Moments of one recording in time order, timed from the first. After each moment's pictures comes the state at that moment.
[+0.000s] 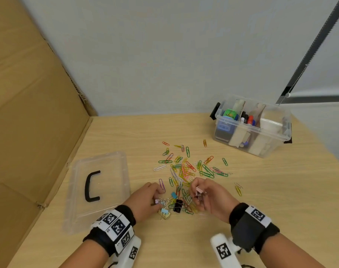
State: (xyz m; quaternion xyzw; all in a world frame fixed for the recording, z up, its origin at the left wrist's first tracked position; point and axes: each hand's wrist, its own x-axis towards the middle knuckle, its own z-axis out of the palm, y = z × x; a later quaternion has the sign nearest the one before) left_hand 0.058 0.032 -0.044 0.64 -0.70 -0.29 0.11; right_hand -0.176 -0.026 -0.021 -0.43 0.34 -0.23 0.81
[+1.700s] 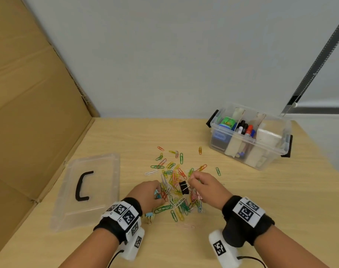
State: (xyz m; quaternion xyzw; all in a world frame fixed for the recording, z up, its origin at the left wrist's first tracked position) left_hand 0.013 -0.004 -0.026 0.73 -0.63 -0.27 0.04; right_hand -0.197 -0.076 -0.002 -0.75 0.42 -0.15 0.49
